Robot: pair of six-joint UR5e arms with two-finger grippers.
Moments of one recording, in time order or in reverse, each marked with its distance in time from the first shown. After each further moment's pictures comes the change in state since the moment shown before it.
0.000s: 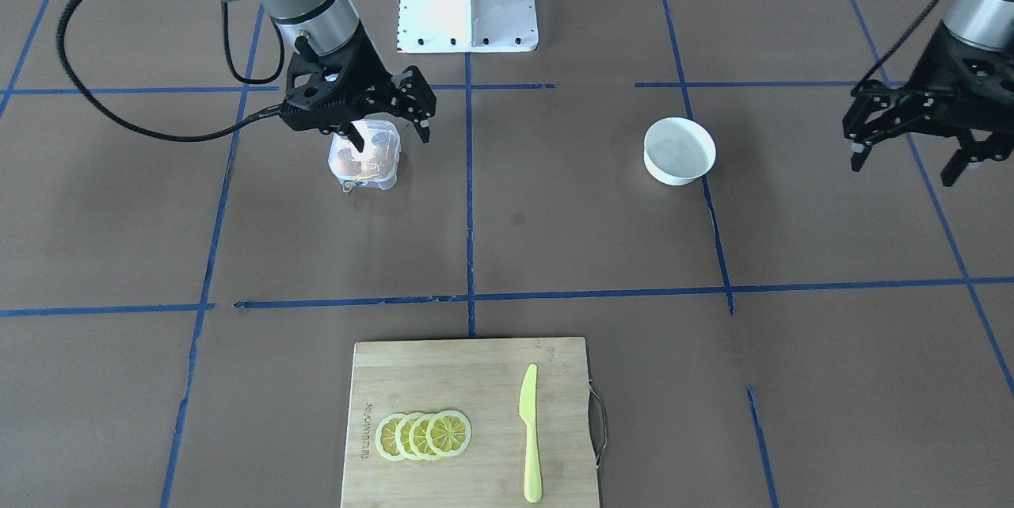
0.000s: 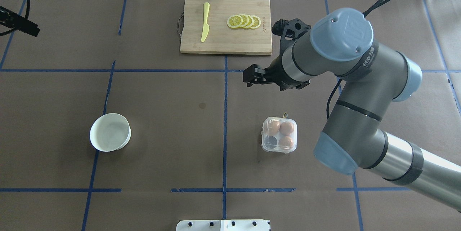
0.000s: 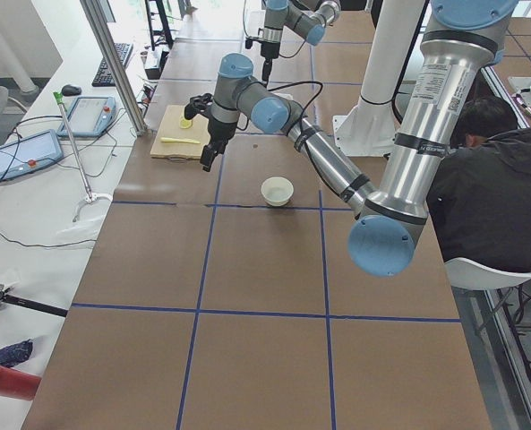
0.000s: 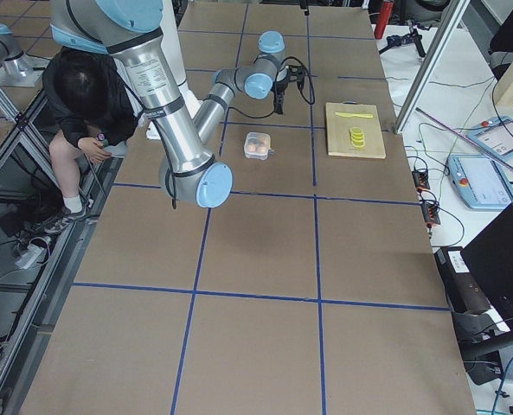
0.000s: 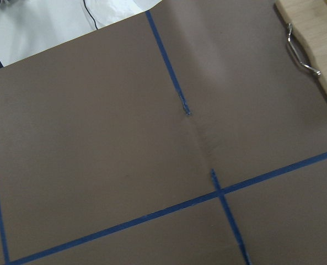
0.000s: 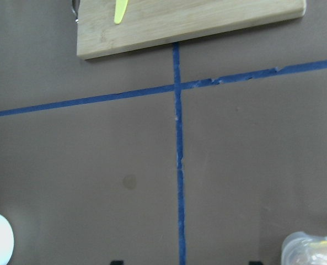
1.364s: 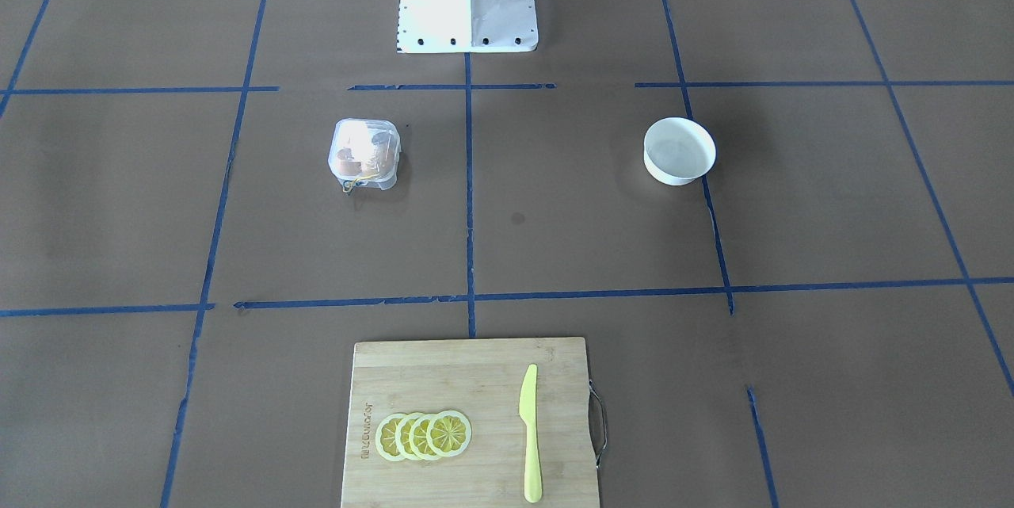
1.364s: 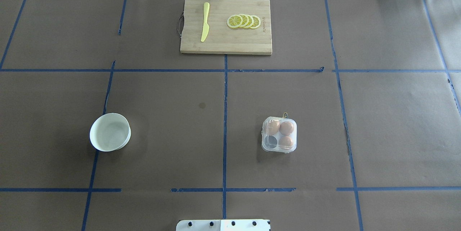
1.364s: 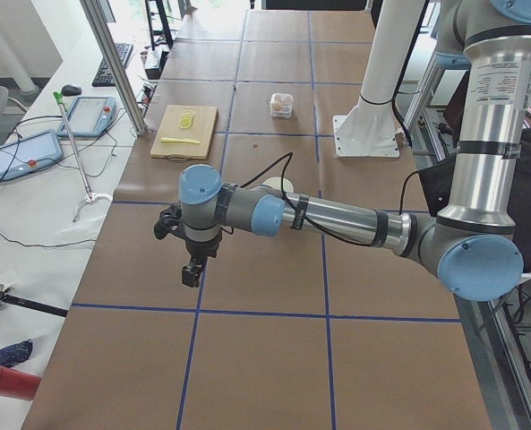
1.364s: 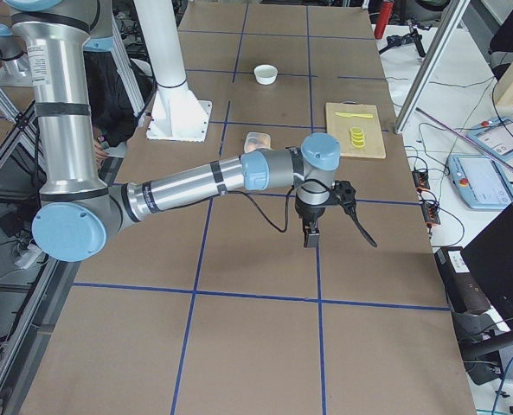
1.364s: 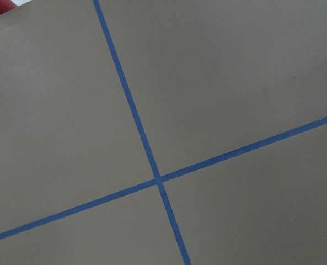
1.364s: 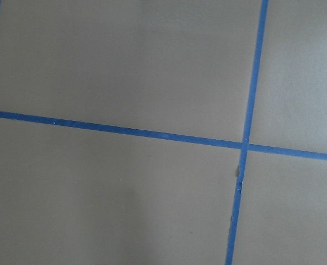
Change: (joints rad) left arm -0.310 0.186 0.308 -0.127 -0.188 0.383; right arm 0.792 -0.496 -0.118 -0.167 0.349 -1.127
